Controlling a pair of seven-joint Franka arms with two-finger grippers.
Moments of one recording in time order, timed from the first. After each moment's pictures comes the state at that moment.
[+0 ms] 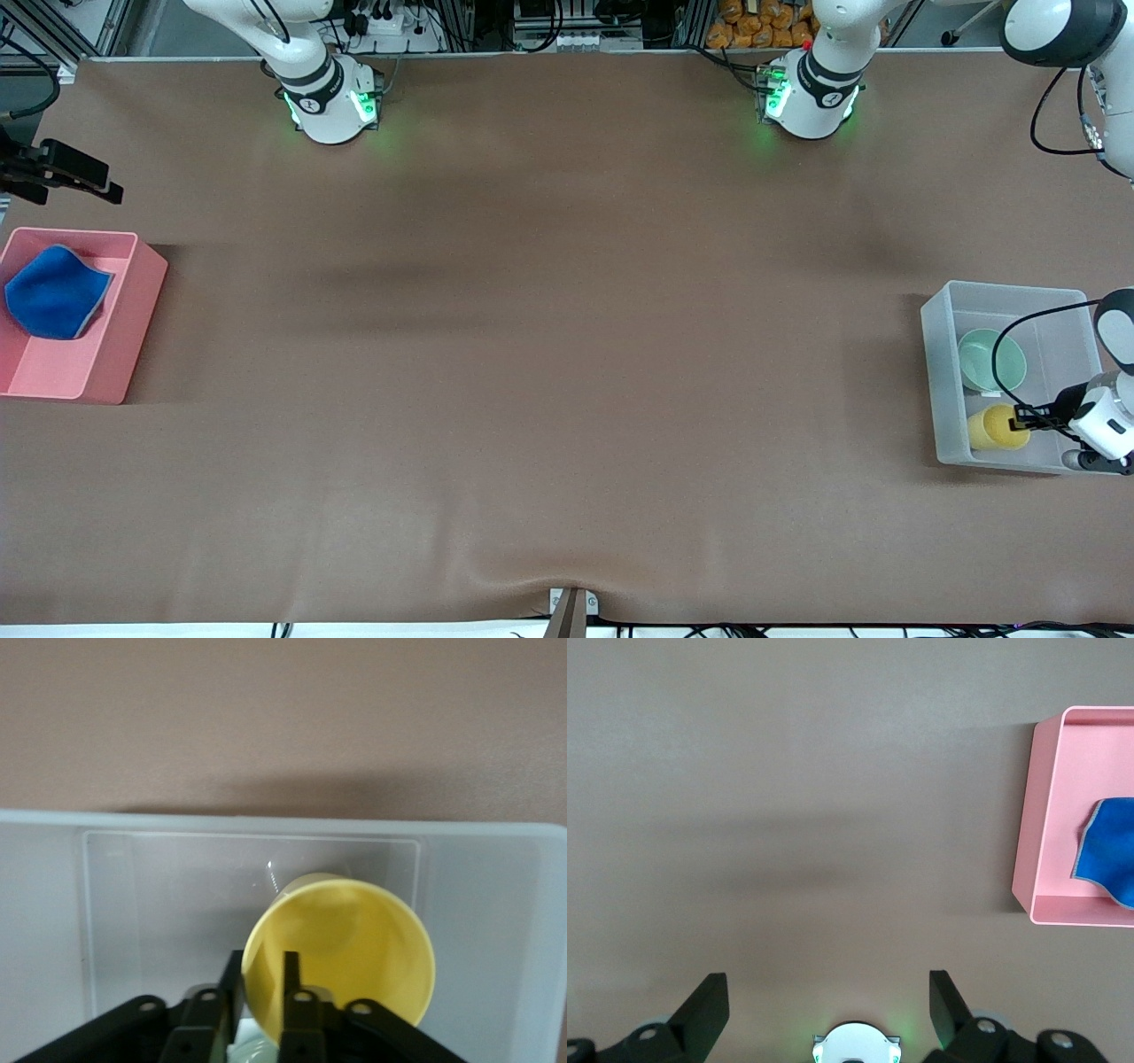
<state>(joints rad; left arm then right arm) 0.55 0.84 -0.34 -1.33 0.26 2.15 0.26 -0.07 -0.02 -0.02 -1.52 0.05 1.36 -0.05</state>
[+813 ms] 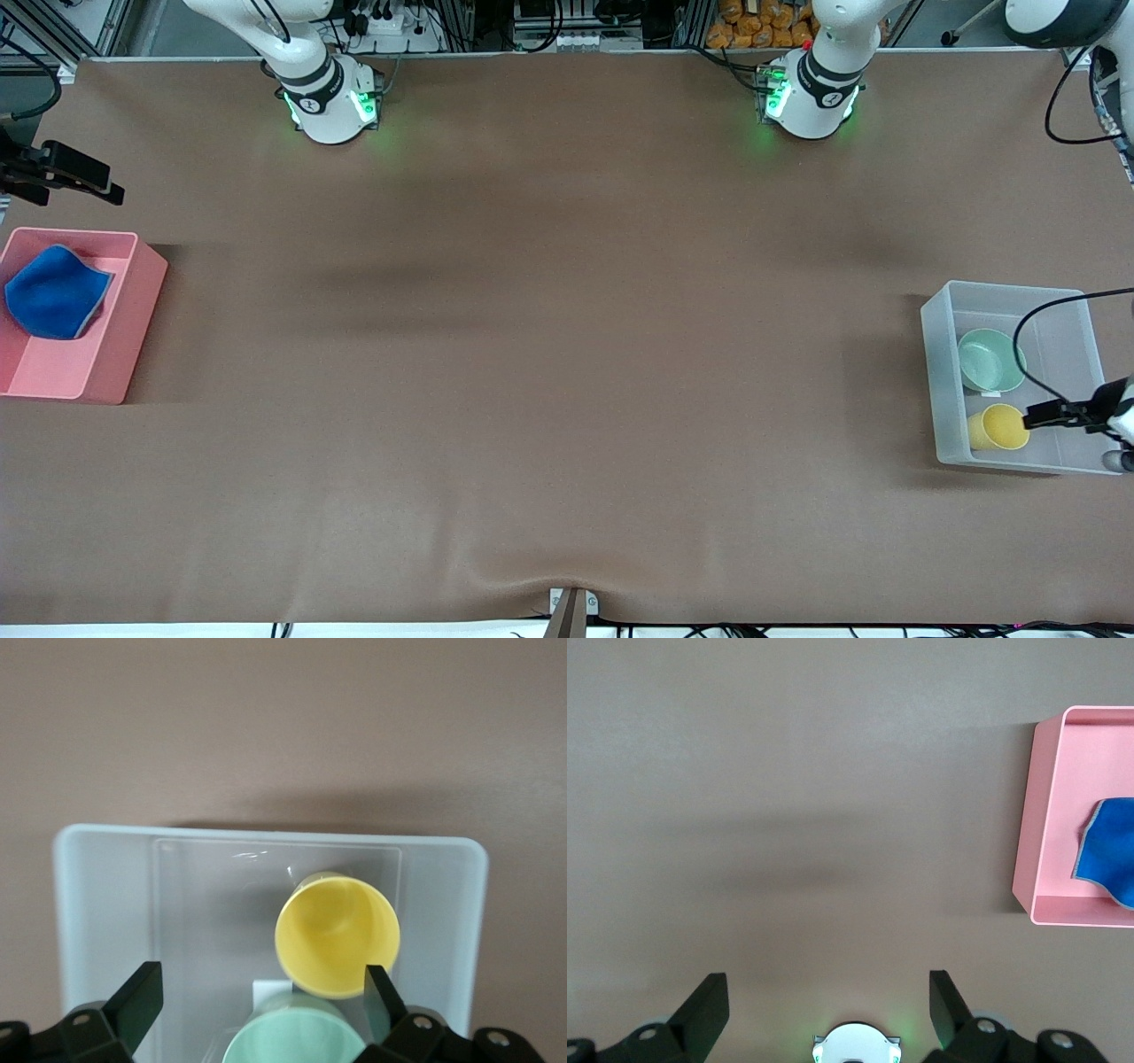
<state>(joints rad) 0.55 0.73 -0.34 -1.28 0.26 2.03 0.25 -0.07 -0.02 -0.02 -1.52 0.05 1.36 -0.05</state>
